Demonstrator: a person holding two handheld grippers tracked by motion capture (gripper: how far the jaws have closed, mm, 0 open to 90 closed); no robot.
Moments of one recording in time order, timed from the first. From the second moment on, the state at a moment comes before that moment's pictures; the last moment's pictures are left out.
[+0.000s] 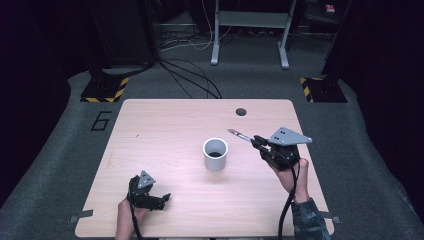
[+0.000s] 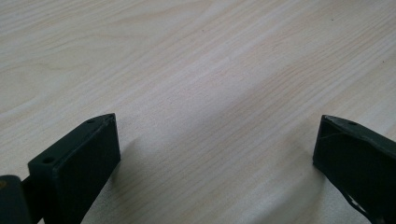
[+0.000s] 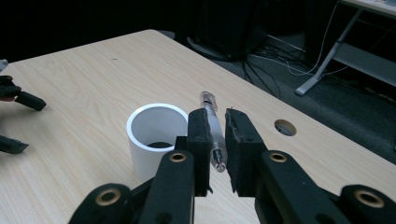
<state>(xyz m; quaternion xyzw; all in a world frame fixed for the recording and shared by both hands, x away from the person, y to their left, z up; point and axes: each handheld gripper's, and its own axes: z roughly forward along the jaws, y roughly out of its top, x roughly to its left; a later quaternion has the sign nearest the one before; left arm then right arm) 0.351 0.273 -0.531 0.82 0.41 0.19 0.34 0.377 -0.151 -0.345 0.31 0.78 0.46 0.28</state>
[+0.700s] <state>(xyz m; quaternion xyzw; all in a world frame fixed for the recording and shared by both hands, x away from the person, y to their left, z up) 0.351 0.273 -0.531 0.82 0.41 0.19 0.34 0.392 -0.114 -0.353 0.28 0.83 0.42 0.23</state>
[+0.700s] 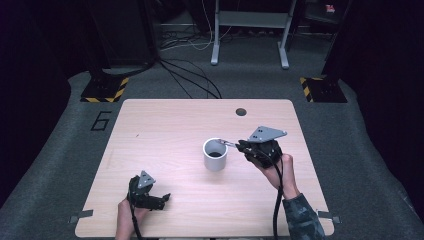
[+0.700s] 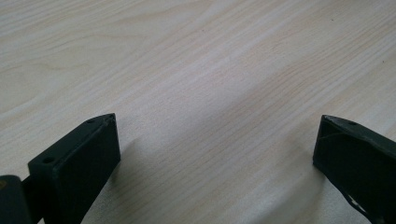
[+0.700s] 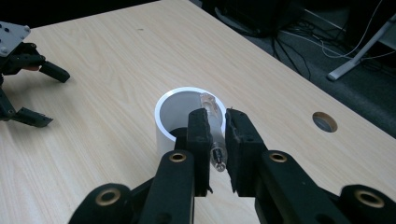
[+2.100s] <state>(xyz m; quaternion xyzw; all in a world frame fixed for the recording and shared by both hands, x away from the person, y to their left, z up) 0.351 0.273 -0.531 0.82 0.42 0.19 0.34 0.450 -0.066 -0.385 0.30 0.89 0.32 0.15</state>
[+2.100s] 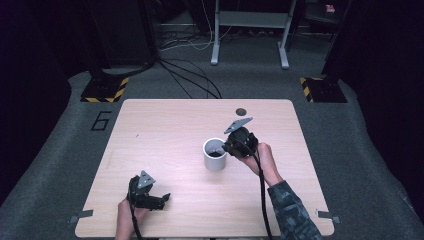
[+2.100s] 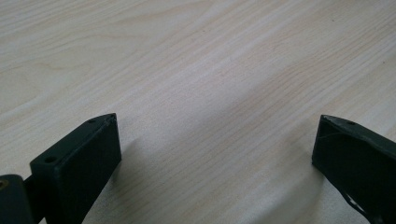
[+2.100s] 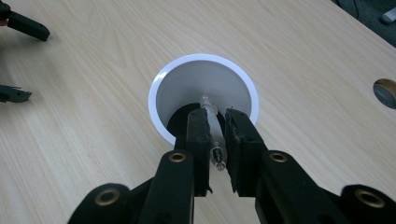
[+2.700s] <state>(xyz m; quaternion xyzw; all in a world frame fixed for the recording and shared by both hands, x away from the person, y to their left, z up) 0.351 0.273 -0.531 0.82 0.42 0.19 0.34 0.456 -0.052 -0.398 0.30 0.89 0.31 0.14</state>
